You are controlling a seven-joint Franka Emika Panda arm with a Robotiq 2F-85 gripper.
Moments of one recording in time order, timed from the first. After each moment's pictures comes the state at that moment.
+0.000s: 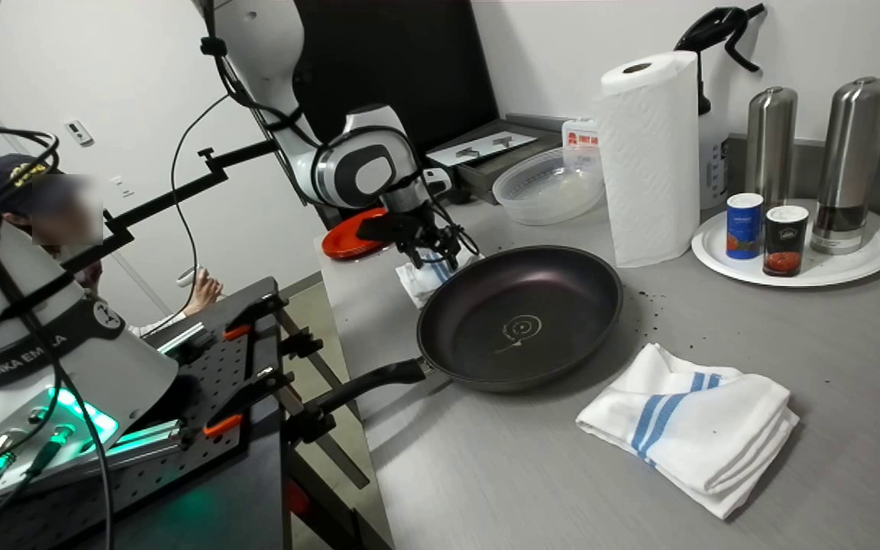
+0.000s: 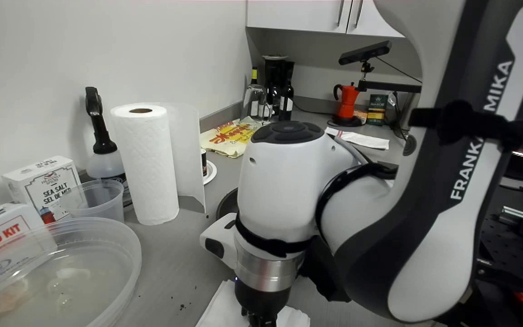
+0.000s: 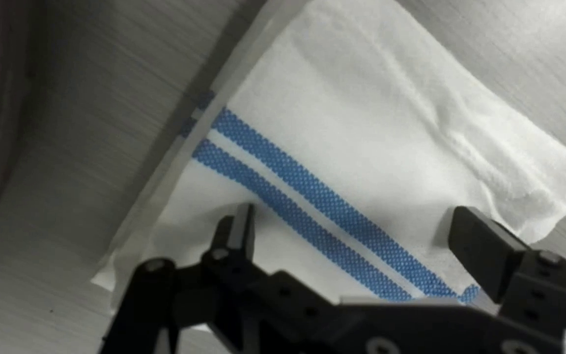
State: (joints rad) arm 0.27 0.88 0.08 -2.14 -0.15 3.08 -0.16
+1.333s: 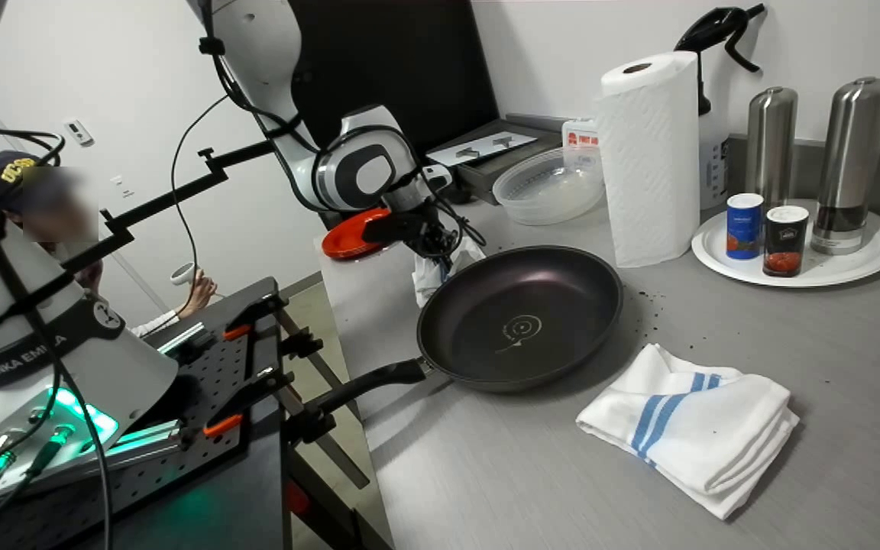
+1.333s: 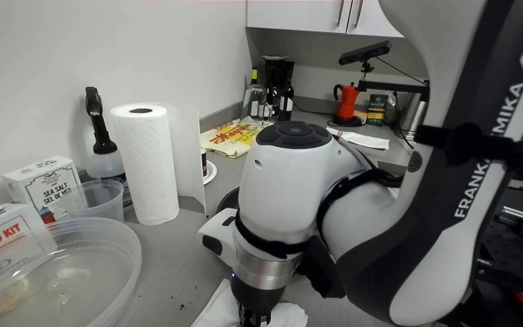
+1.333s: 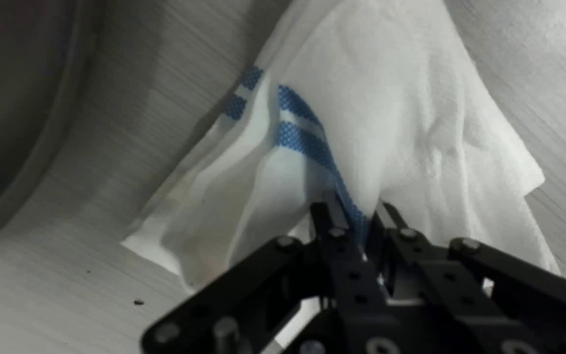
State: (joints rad) arm 0.36 0.88 -0.02 -2.13 -0.15 3.14 -0.15
